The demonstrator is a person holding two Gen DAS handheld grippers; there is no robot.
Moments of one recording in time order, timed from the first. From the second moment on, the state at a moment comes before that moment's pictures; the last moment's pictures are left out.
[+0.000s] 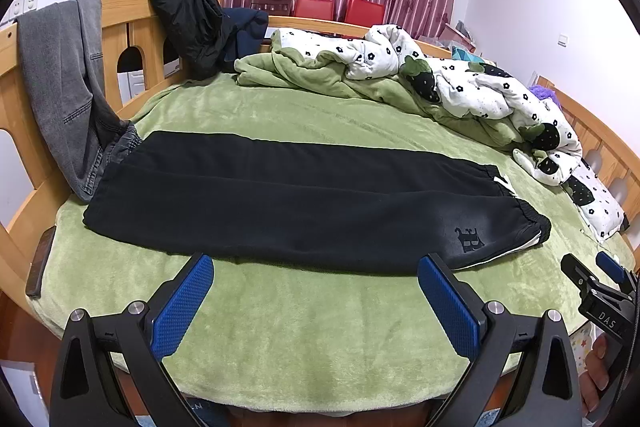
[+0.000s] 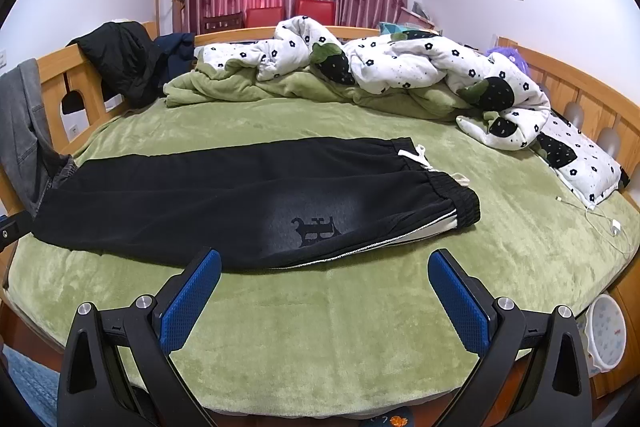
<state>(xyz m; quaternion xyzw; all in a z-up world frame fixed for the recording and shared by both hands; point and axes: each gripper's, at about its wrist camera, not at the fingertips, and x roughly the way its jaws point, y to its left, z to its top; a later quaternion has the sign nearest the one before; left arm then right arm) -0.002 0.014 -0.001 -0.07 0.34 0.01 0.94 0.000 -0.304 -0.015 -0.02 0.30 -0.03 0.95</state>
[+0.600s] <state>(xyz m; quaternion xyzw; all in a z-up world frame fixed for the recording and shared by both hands) -0.004 0.022 -0.003 -0.05 0.31 0.04 0.95 -0.015 -0.302 -0.017 -0.04 0.27 -0.03 0.96</state>
